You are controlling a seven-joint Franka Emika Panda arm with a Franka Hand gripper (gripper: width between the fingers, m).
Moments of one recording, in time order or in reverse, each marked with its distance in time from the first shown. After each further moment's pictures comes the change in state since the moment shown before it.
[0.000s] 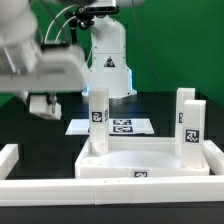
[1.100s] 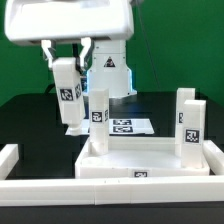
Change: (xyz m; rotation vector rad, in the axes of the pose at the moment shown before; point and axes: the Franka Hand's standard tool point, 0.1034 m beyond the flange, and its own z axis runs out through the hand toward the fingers) arm 0.017 -0.072 -0.050 -0.025 0.938 0.130
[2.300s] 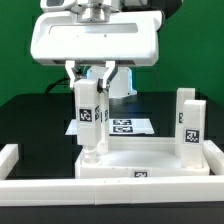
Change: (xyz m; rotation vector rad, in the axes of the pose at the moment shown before) arm 0.006 -0.035 0.024 -0.020 0.074 0.006
